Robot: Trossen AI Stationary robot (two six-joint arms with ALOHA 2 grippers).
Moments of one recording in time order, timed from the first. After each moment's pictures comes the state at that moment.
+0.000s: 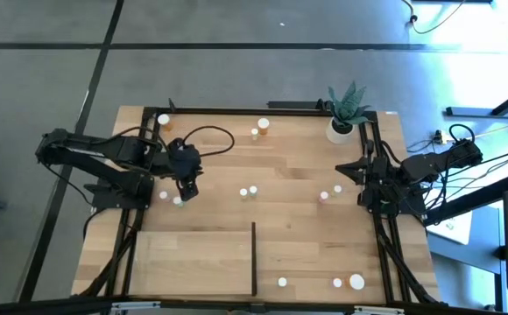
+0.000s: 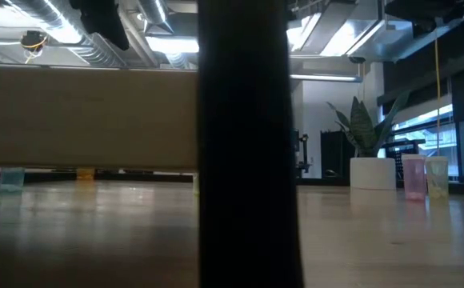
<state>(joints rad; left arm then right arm) -0.14 1.07 1.11 -1.01 -0.34 -0.47 0.43 0.33 0.48 -0.24 0.60 -0.06</state>
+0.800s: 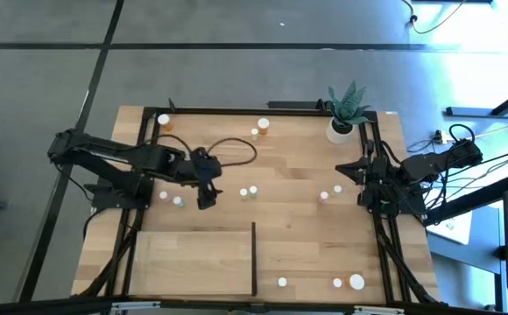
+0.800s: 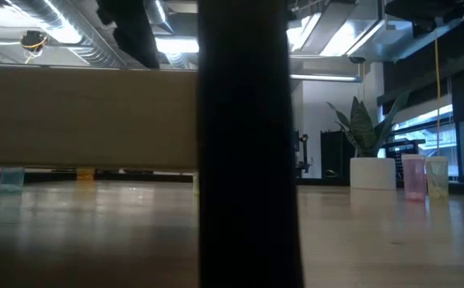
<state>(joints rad) -0.14 1.29 1.11 -0.81 -0.26 -0.33 0.43 0.33 0.48 -0.24 0.60 -0.06</state>
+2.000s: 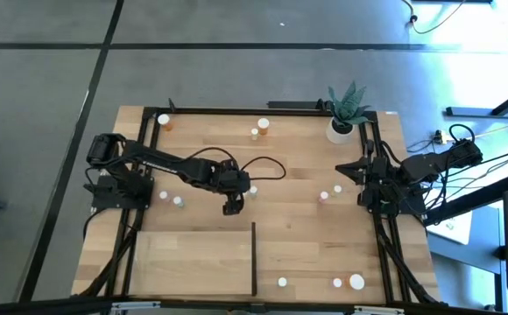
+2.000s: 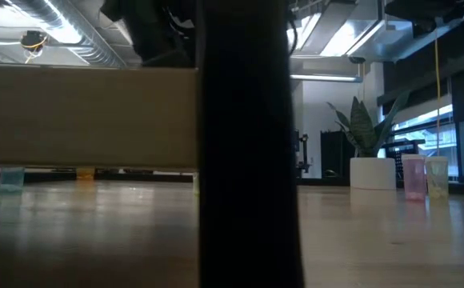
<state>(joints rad) -0.07 1.68 1.11 -0.51 -0.21 -0.14 0.43 0.33 0.48 -0.24 0.60 -0.06</state>
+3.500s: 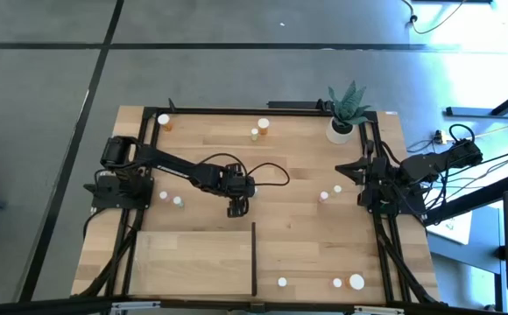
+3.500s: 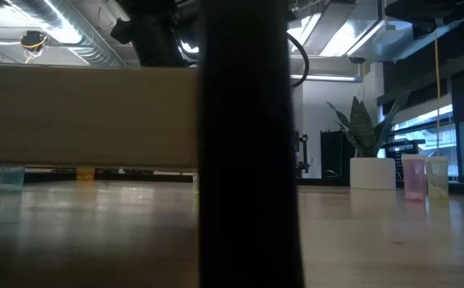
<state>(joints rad) -0.07 1.79 1.11 -0.46 -0.23 -0.12 0.43 0.33 0.49 -0.25 0.60 -0.06</state>
